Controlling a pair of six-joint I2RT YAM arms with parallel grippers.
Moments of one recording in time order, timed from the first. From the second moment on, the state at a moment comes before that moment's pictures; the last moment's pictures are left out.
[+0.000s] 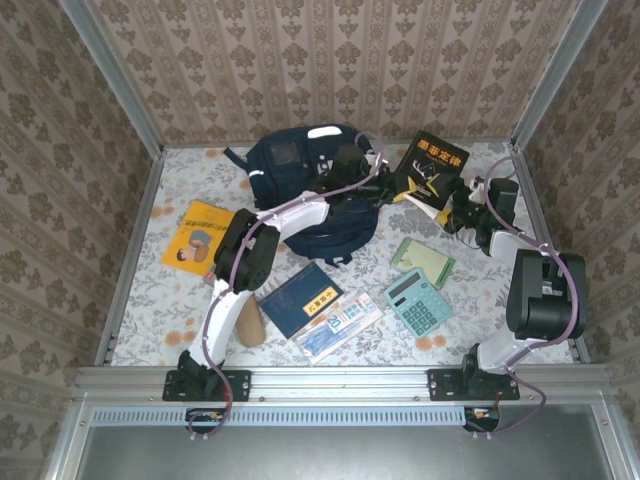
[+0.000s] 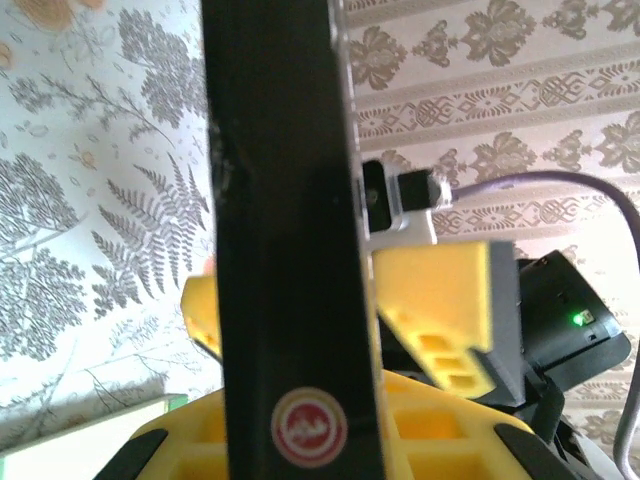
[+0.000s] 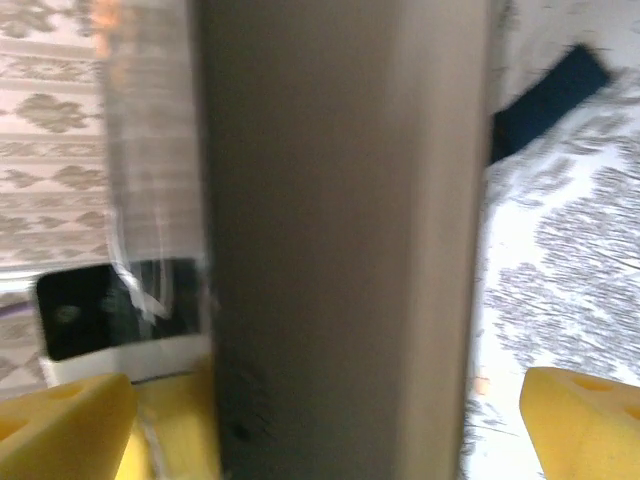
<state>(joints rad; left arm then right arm) -0.74 2.33 1.85 0.27 0.82 -1.19 -0.20 1.61 0.81 0.35 -0.77 1.08</state>
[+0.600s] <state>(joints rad) -0.73 2.17 1.73 0.03 0.82 -0.97 -0.20 1.67 0.80 0.61 -0.87 1.30</state>
